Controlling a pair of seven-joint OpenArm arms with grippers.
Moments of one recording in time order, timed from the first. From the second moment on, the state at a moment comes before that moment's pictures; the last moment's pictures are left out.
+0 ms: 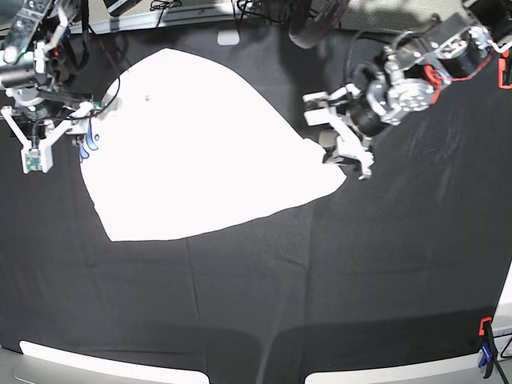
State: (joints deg) left arm -2.5 -33.3 50.6 95.9 32.9 -9.9 22.3; right arm -18.9 9.8 33.7 121.3 10.2 25.0 -62.9
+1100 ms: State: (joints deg) left arm -6.4 -23.9 50.5 84.0 32.7 -12.5 16.4; right arm -18.9 9.4 34.0 124.6 20.5 28.7 -67.0
